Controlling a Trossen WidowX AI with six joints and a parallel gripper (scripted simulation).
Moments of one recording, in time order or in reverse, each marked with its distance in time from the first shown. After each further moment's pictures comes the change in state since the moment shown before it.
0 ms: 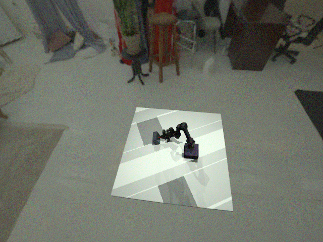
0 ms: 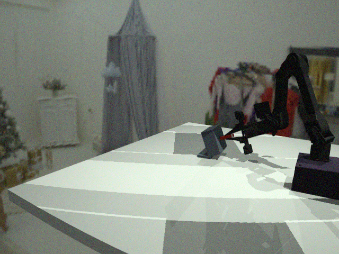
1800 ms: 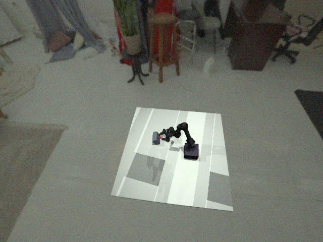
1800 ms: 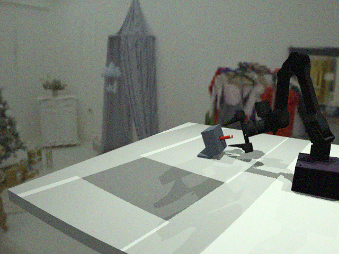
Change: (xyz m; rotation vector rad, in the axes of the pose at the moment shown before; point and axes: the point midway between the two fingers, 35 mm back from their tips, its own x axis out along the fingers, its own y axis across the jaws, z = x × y) arm -0.004 0.006 0.003 -0.001 -0.005 0.009
